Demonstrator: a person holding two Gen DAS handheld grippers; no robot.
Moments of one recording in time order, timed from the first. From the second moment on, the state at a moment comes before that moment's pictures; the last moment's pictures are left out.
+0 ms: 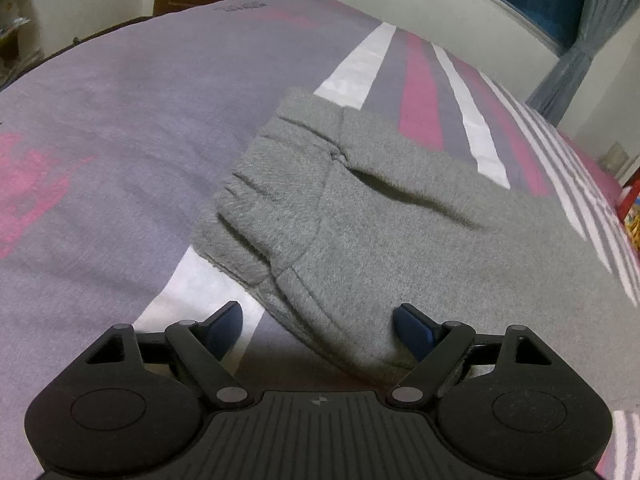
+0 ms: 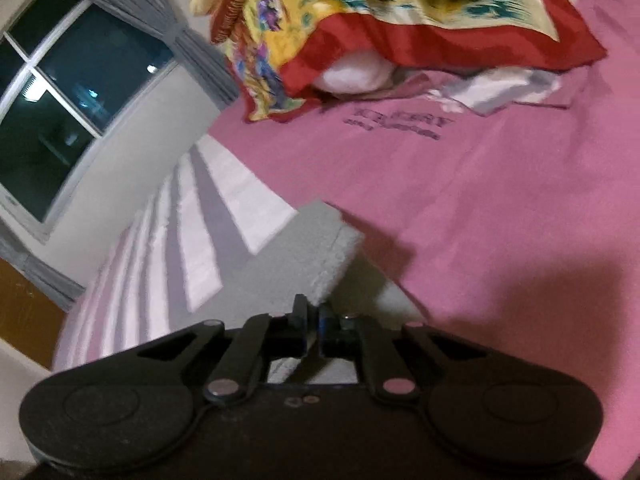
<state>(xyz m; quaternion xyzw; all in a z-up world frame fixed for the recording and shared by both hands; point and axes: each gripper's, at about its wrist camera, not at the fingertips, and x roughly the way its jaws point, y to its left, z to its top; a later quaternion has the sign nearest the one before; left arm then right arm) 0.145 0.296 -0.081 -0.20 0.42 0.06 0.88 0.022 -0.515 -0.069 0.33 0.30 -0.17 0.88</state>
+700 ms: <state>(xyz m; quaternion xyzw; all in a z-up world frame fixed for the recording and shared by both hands) 0.127 0.334 -0.068 -0.33 0.33 0.05 0.89 0.034 -0.504 -0.072 0.30 0.33 -0.15 0.88</state>
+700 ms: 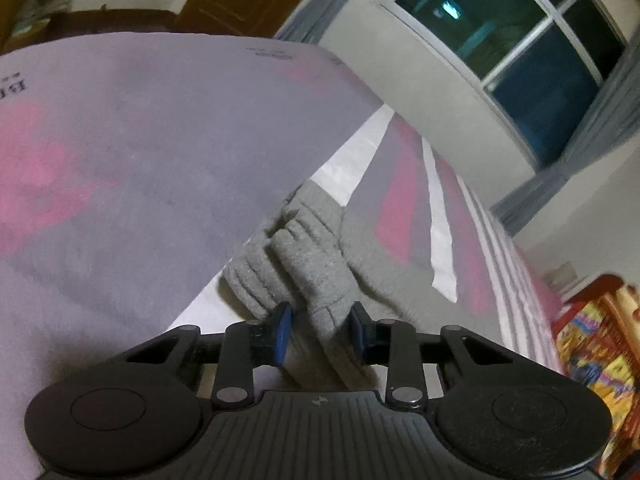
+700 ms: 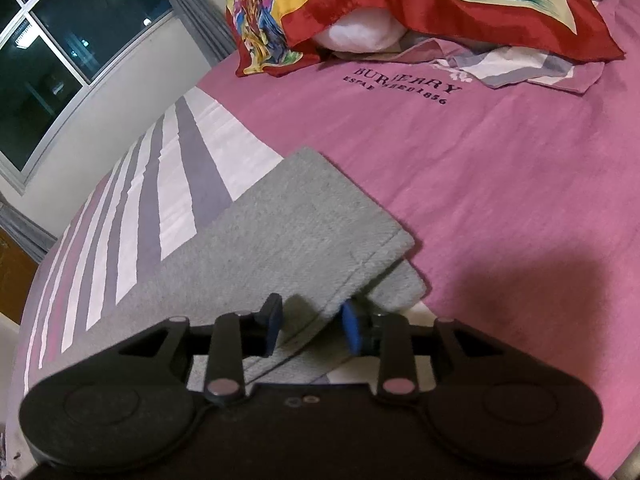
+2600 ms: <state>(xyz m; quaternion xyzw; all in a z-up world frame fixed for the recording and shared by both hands) 0.183 0.358 -0.089 -0.36 0.36 0.02 0.86 0.020 -0.515 -0.080 0.34 0.31 -0.16 0.87</state>
